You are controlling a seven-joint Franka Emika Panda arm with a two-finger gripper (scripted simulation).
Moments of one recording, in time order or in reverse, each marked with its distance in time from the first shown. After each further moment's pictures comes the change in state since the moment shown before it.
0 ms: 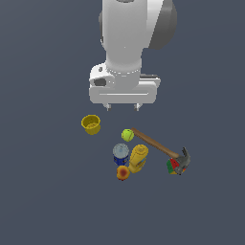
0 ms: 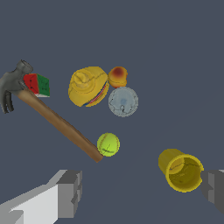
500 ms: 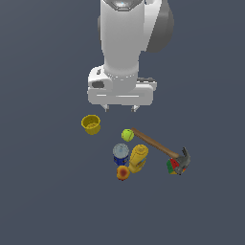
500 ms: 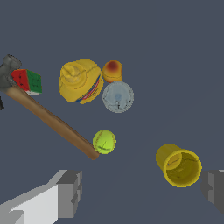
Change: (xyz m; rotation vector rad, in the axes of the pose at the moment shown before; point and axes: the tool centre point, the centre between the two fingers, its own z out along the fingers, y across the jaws) arm -0.005 0.008 0.010 -0.015 -0.025 0.023
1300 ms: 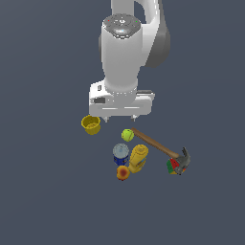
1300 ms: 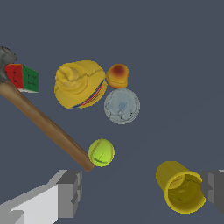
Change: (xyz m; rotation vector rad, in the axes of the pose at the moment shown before) arm 0.021 0.000 0.032 0.000 0.011 -0.095
